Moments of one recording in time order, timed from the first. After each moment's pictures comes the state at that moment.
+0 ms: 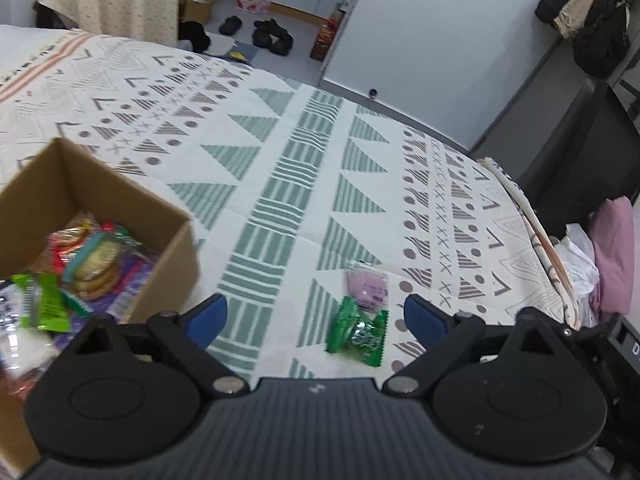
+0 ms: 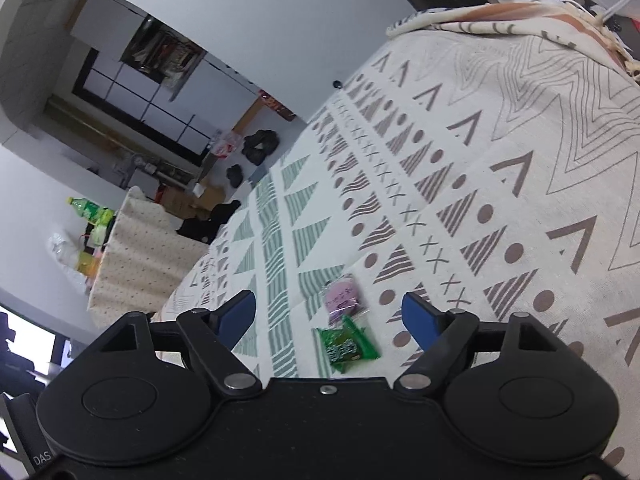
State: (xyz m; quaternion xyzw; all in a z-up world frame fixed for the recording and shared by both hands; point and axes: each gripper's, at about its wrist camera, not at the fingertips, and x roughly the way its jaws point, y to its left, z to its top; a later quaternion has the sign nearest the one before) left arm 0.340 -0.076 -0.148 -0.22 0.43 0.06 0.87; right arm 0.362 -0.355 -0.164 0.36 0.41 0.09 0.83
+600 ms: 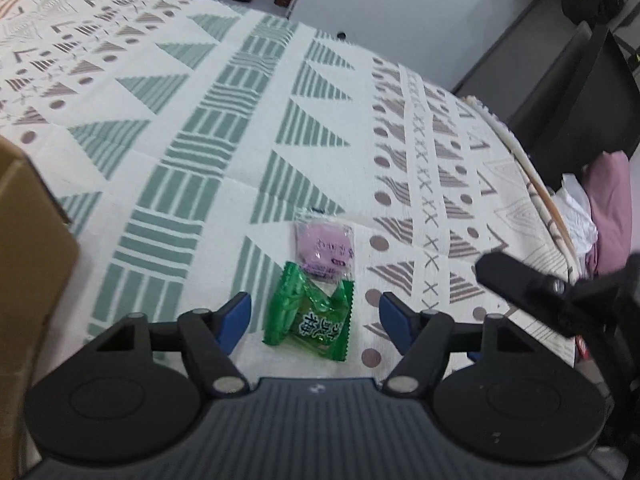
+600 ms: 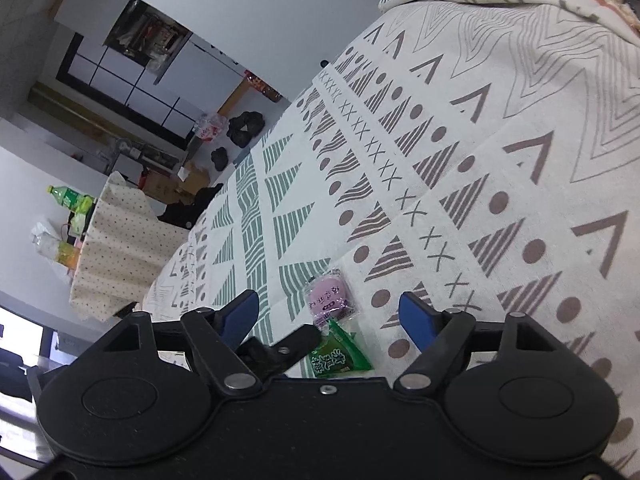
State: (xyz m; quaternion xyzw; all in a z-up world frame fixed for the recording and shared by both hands) left arm 0.392 -0.114 -0.216 -0.22 0.49 0.00 0.84; right arm 0.395 -0.339 -0.191 0.35 0.44 0.09 0.82
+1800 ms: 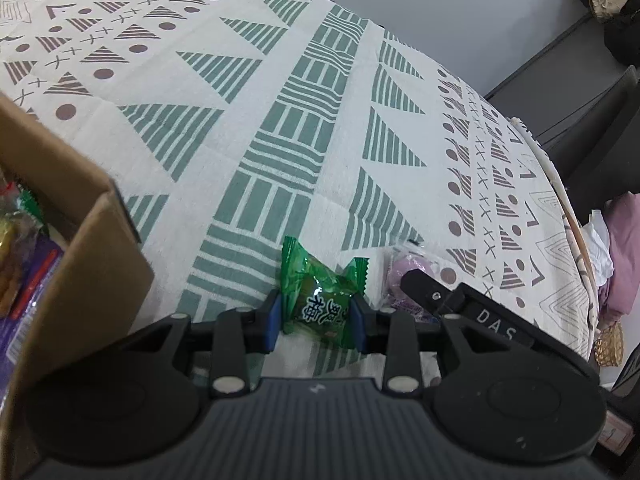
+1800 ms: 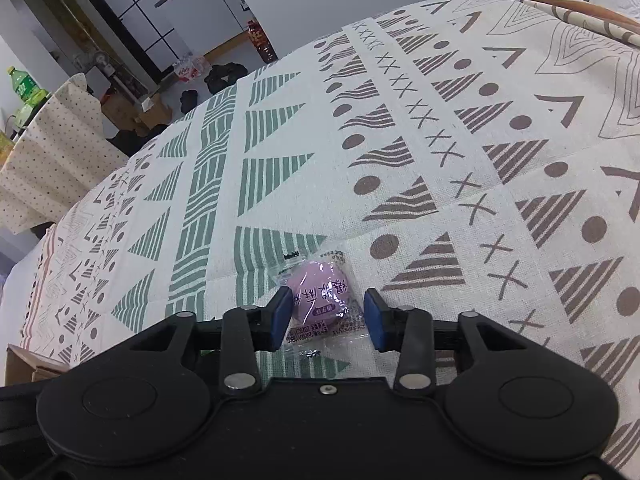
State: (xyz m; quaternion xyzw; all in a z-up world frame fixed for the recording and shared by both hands) left arm 0.402 -0.045 -0.236 -0.27 0.51 0.03 0.82; right arm 0.428 -0.251 -0.239 0.17 0.47 0.08 0.86
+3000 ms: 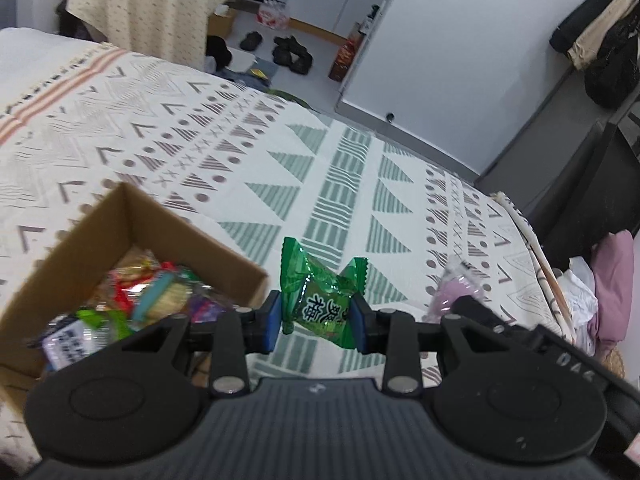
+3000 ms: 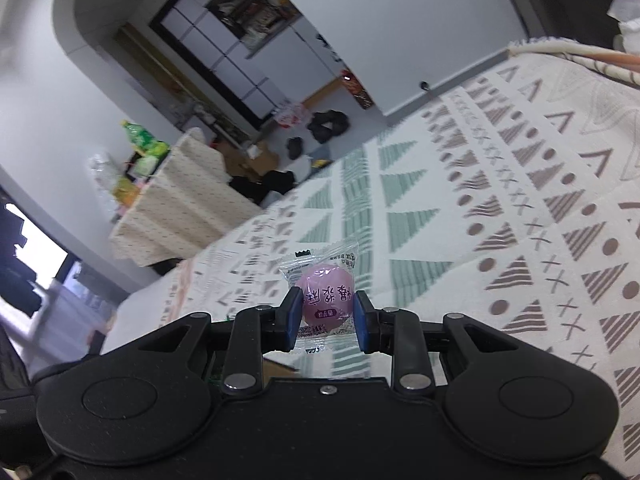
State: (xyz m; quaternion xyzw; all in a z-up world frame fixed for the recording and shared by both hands) left arm 0.317 -0.017 -0.103 -0.23 0.41 0.10 0.88; right arm 0.359 -0.259 -0.128 0.26 0.37 0.22 0.86
